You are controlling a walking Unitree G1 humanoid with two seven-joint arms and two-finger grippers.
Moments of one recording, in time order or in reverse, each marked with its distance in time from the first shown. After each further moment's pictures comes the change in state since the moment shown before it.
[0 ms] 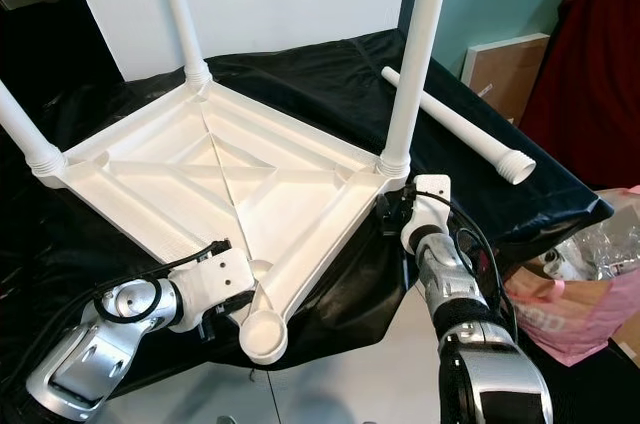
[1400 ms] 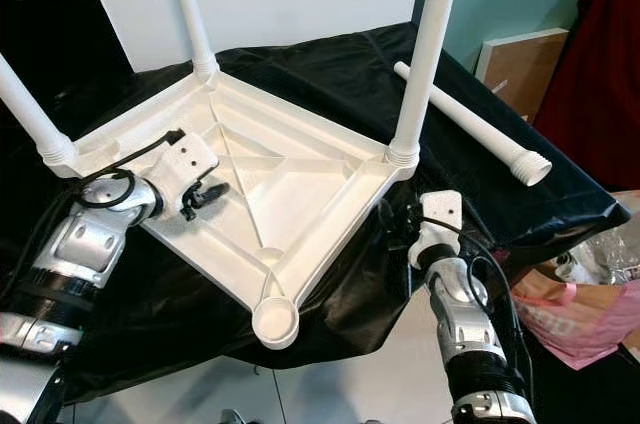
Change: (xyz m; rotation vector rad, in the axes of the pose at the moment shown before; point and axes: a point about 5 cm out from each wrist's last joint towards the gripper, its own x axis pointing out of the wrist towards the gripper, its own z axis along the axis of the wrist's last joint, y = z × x) left arm -0.005 0.129 -0.010 -0.054 -0.052 0.313; right arm -0.055 -0.012 0.008 -0.110 -0.225 0.025
